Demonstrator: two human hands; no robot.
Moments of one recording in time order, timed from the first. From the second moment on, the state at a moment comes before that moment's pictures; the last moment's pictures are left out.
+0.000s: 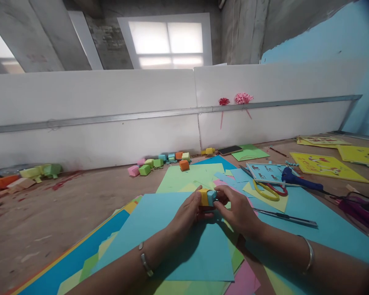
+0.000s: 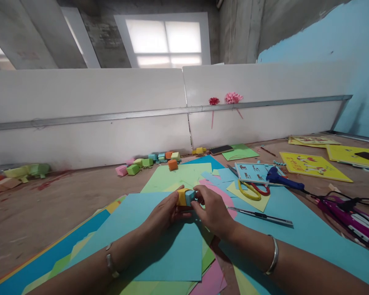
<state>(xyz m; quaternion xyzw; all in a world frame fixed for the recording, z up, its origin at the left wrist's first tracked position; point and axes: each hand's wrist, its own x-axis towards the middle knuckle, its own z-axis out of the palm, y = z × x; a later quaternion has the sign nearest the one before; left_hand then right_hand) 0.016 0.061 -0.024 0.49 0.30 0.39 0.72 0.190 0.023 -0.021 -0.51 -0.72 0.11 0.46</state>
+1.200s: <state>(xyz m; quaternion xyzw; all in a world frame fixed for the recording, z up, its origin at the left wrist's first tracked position) 0.014 0.062 -0.024 0.64 0.31 0.46 0.53 0.196 0.028 -0.025 -0.42 -0.78 0.01 0.47</state>
